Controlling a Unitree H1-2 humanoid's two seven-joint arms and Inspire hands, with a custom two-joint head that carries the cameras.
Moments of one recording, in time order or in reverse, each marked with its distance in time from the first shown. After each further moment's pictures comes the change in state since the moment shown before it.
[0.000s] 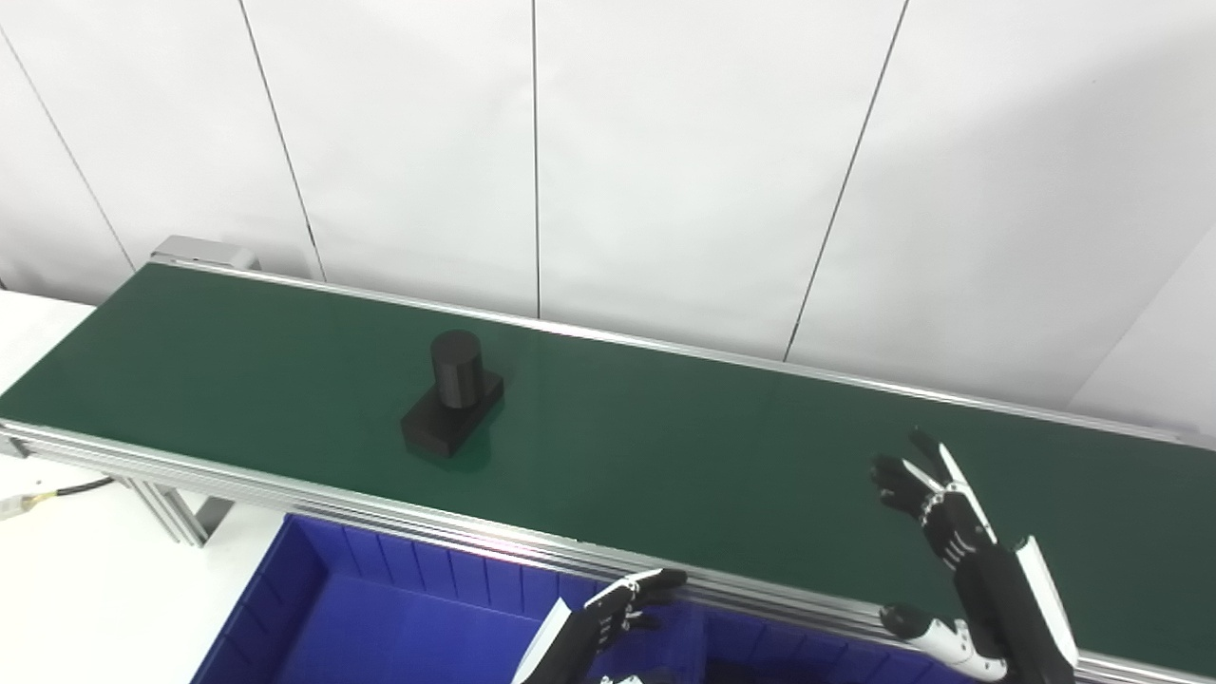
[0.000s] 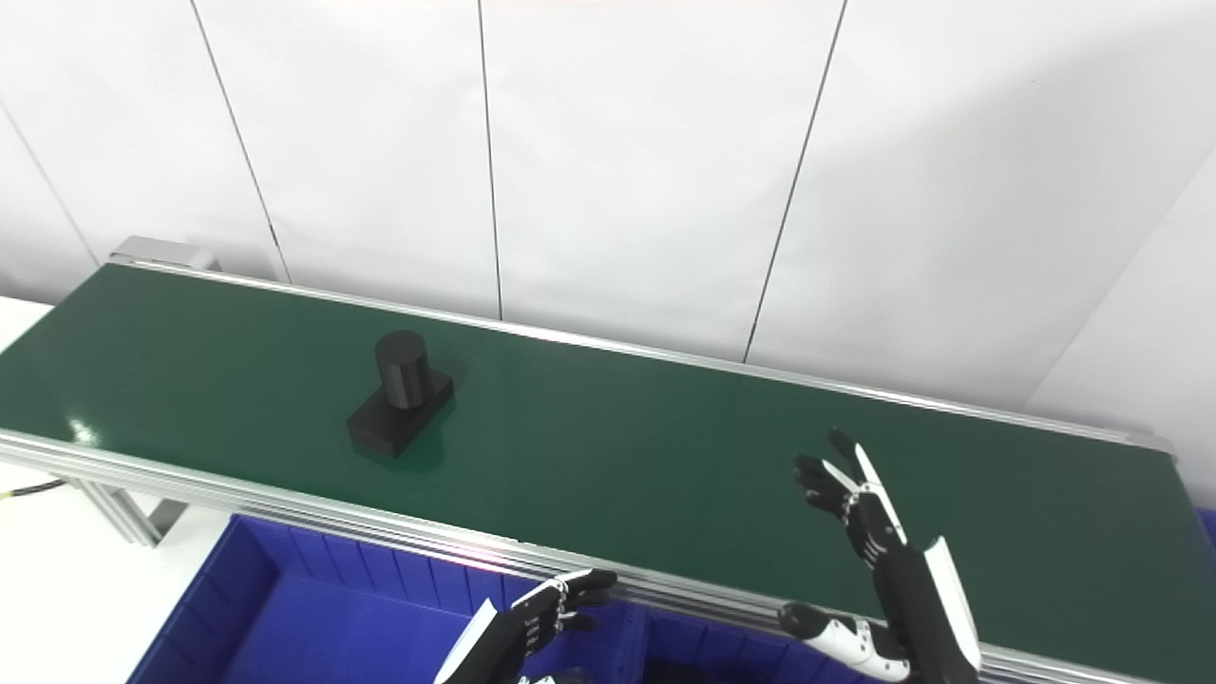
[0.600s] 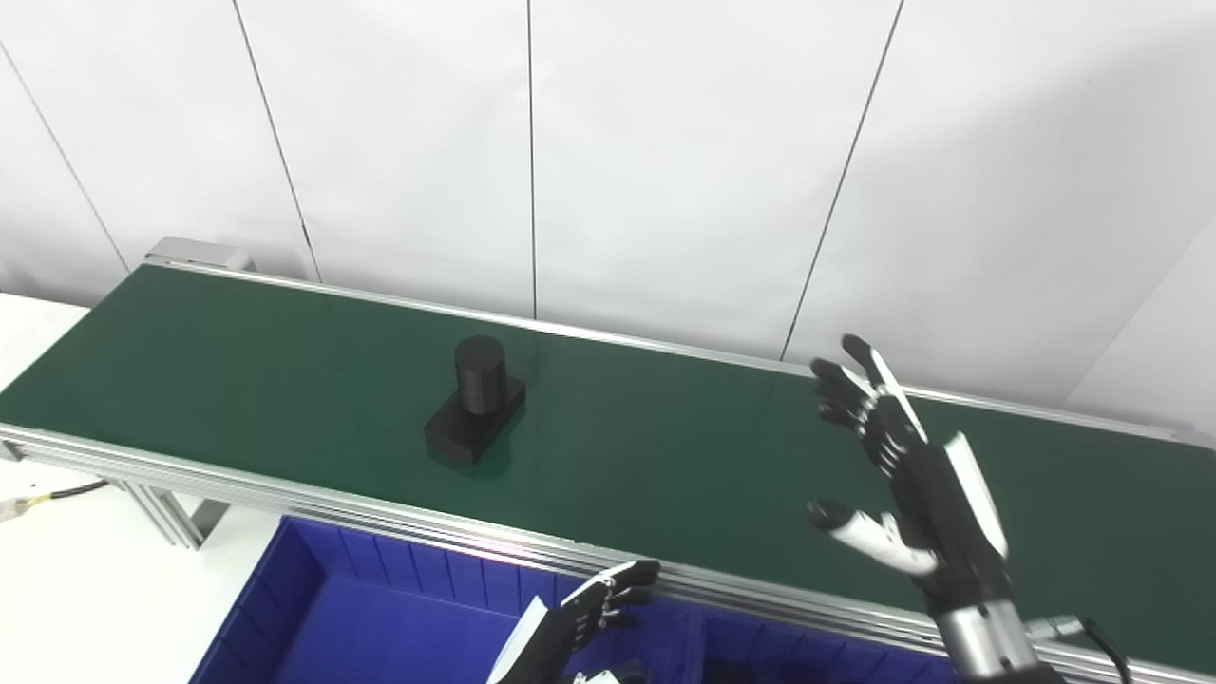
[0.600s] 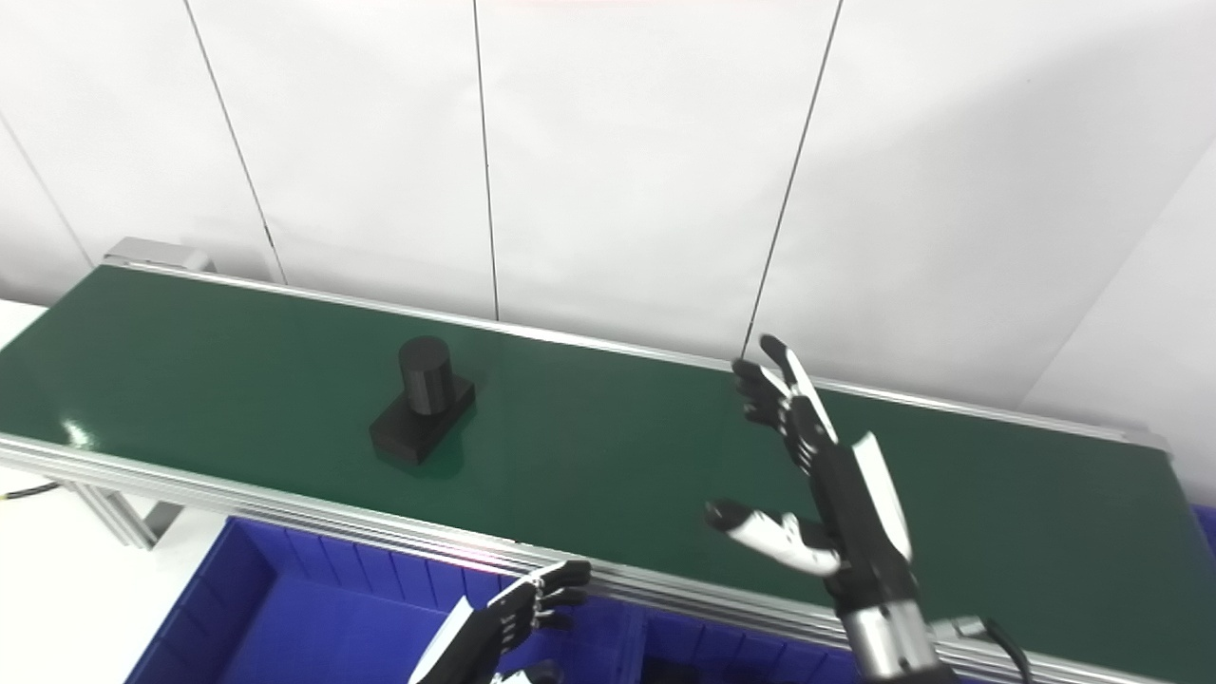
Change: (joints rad) left arm 0.043 0.030 0.022 -0.075 -0.001 0.039 0.002; right arm -0.208 0.095 0.073 -0.016 -0.108 0.221 0.015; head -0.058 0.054
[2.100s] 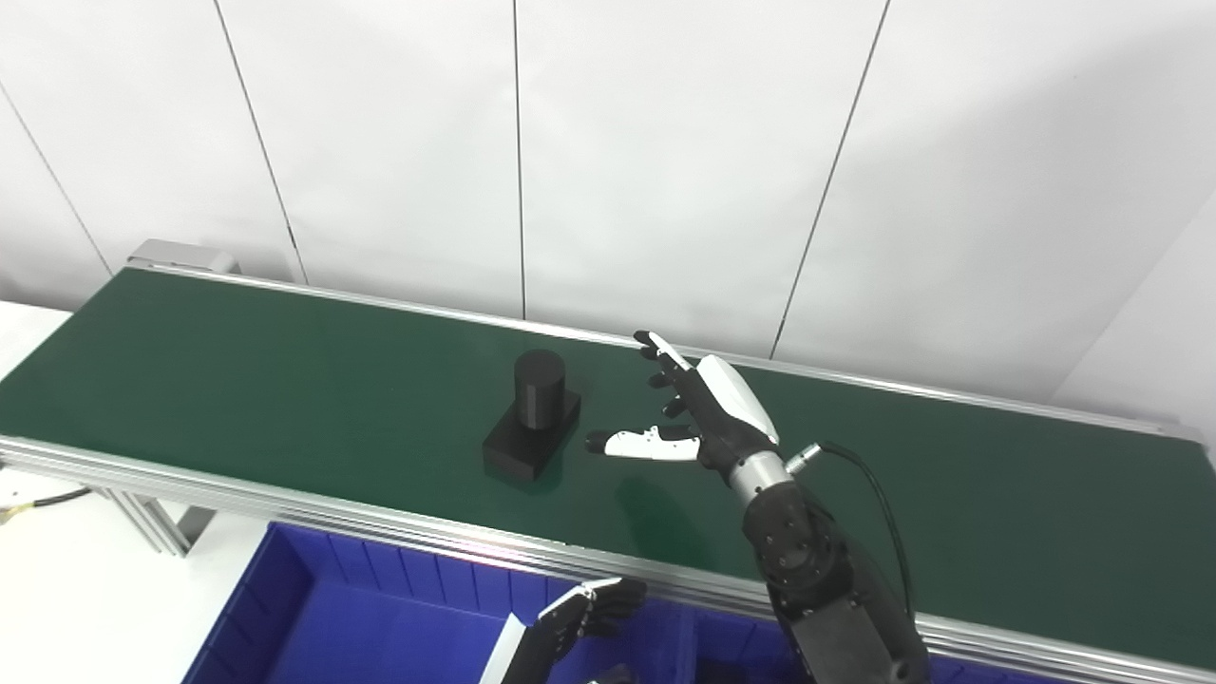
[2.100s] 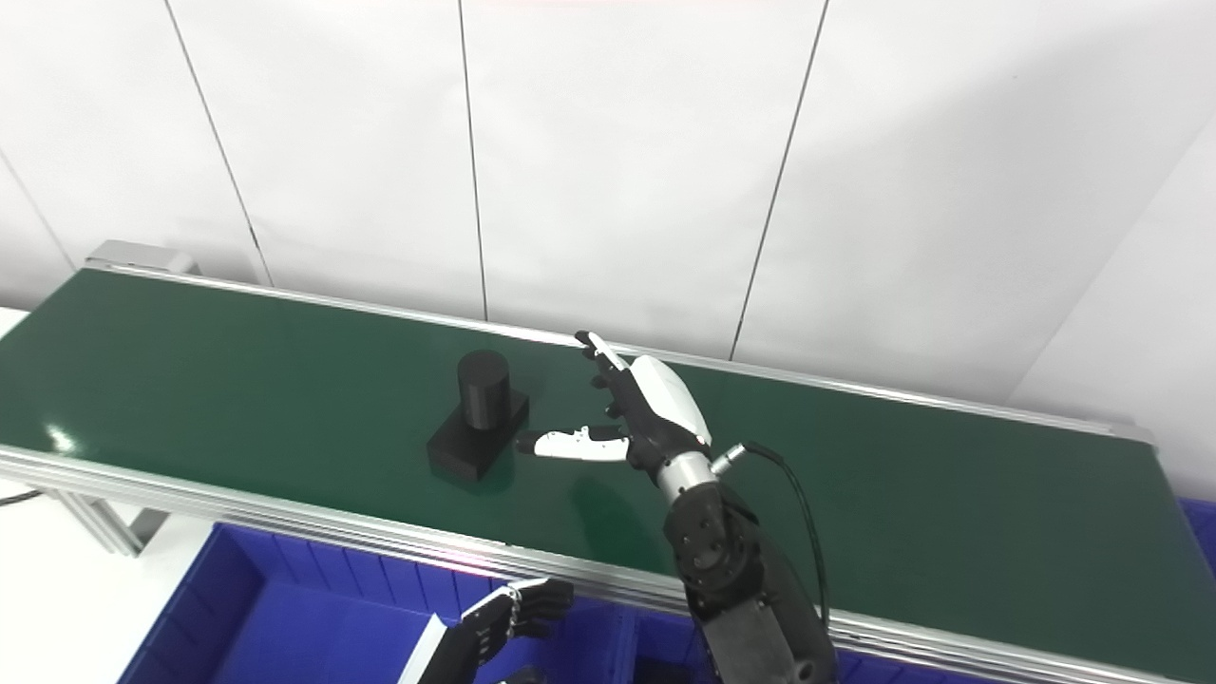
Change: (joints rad) left arm 0.099 -0.061 -0.019 -0.117 0.126 0.030 0.114; right arm -0.418 0.131 0.224 0.639 -0.421 0.188 -0.087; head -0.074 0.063
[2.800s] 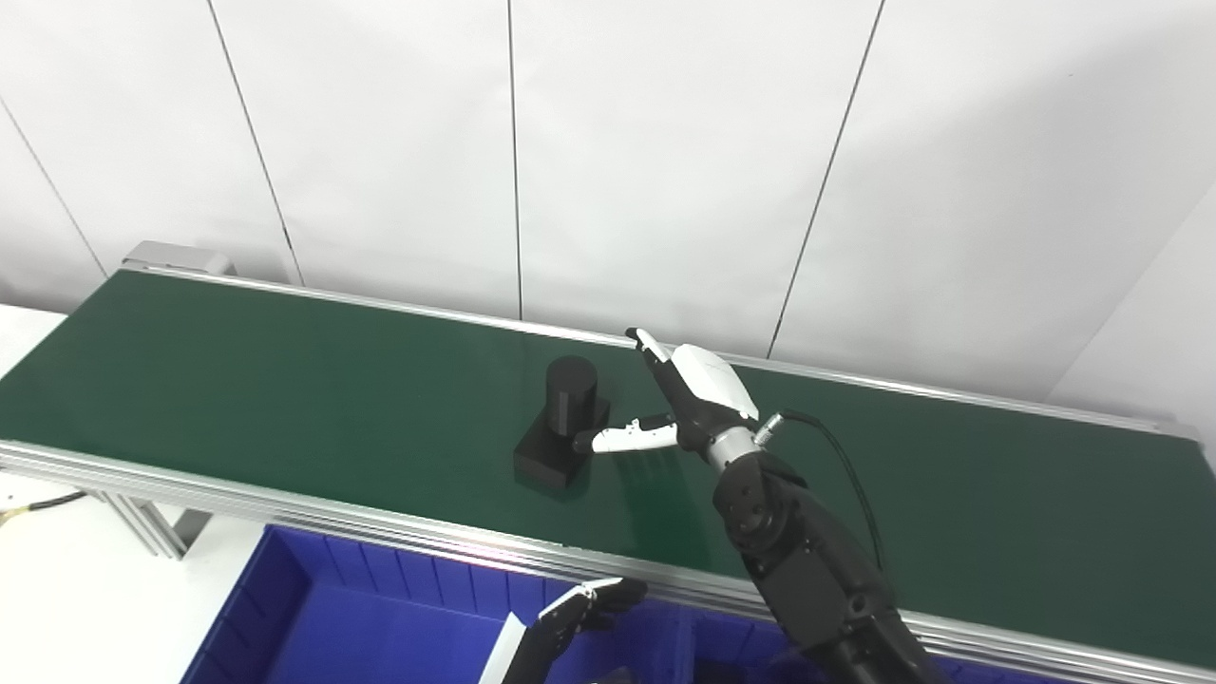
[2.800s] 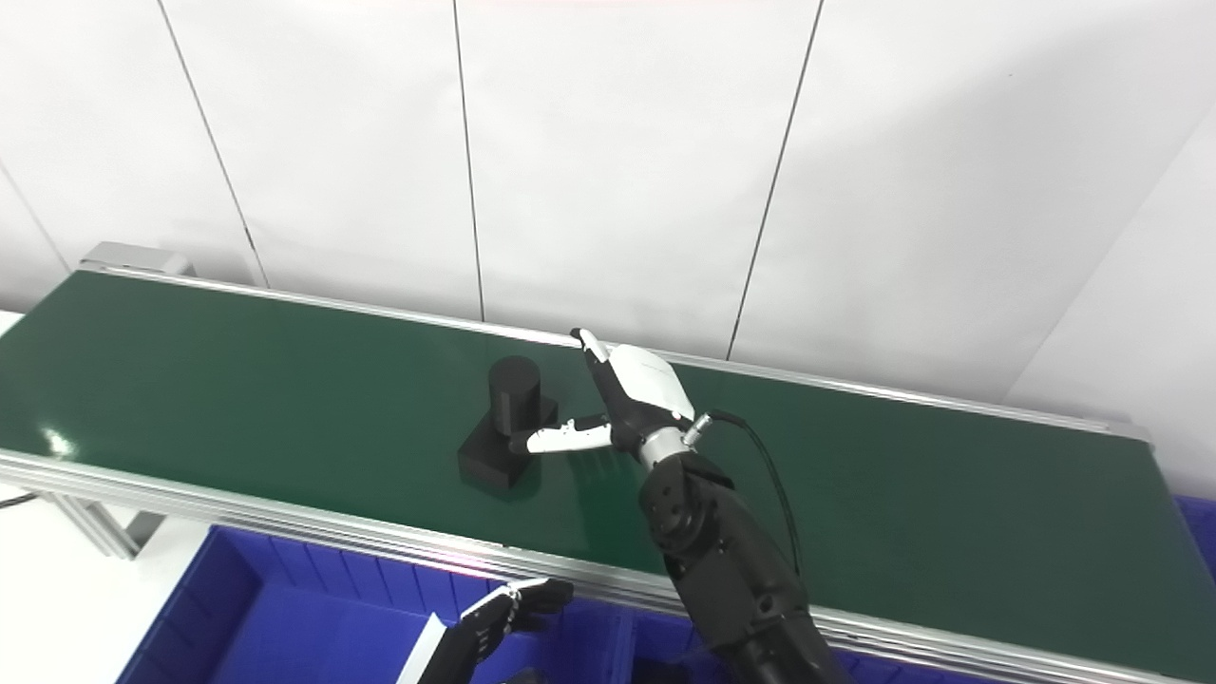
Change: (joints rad) left arm 0.009 0.002 -0.010 -0.020 0.044 0.013 0.015; right arm -0.143 0.016 0.106 0.257 -0.078 -0.002 -0.096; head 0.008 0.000
